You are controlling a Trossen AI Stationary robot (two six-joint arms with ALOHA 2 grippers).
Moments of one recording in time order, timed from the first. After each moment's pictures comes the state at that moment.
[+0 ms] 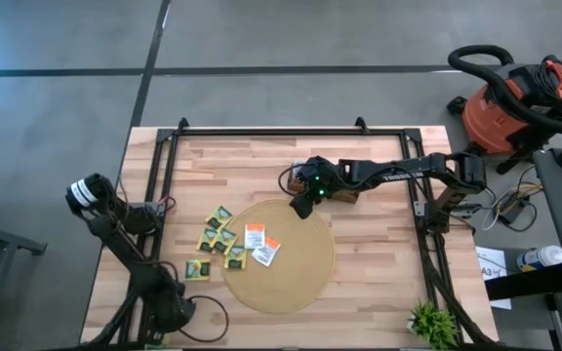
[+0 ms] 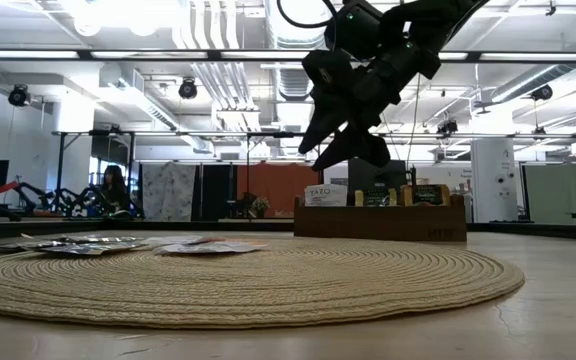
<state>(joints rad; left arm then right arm) -1.03 1.55 0.70 -0.27 0.50 -0.96 -0.18 1.68 1.07 -0.20 -0.18 0.65</state>
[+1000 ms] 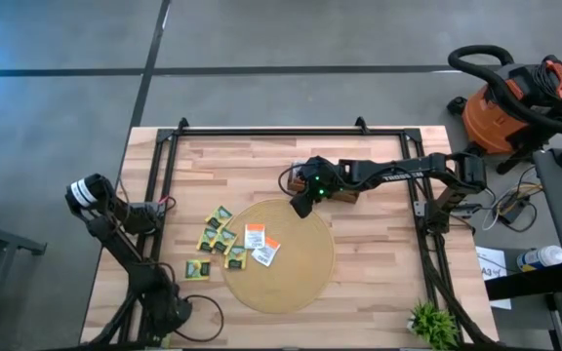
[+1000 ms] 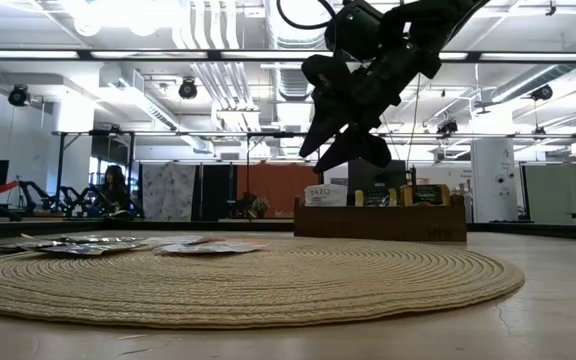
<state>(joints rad) -1.06 1.59 0.67 -0.21 0.49 -1.10 -0.18 1.68 1.07 -0.21 -0.13 0.65</state>
